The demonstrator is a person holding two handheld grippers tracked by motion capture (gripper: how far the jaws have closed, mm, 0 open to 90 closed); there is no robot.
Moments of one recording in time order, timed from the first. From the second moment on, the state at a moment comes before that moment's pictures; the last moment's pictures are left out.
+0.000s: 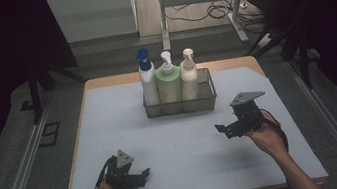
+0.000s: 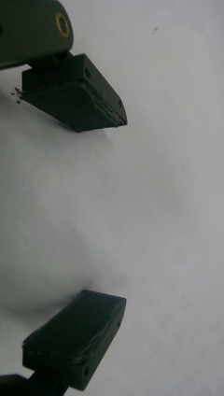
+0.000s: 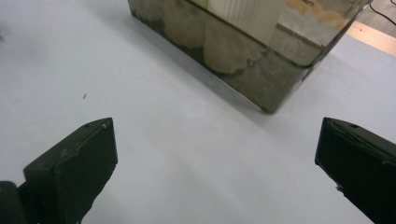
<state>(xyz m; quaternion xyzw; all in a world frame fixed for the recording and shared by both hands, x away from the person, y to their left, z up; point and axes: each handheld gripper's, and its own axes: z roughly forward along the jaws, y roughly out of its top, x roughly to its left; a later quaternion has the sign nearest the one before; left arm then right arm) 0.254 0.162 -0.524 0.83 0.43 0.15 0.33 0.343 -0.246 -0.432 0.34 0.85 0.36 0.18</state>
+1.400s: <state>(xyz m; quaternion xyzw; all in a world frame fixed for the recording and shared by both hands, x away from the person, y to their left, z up) 0.254 0.162 -0.524 0.83 0.43 0.15 0.33 0.287 -0.275 -0.493 0.35 0.85 0.36 0.15</state>
